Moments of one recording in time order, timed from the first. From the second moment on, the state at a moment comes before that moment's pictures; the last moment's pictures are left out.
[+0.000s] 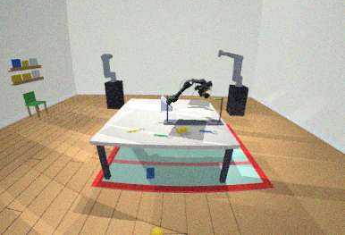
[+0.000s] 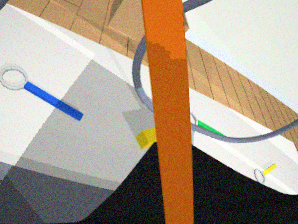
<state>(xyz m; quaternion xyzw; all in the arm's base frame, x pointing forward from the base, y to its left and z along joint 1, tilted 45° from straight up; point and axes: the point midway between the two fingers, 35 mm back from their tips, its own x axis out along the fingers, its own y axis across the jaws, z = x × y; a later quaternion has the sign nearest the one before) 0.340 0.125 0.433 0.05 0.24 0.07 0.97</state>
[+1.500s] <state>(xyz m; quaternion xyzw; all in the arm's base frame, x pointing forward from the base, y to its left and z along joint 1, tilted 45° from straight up) 0.336 0.184 0.478 0.56 0.18 0.21 0.78</state>
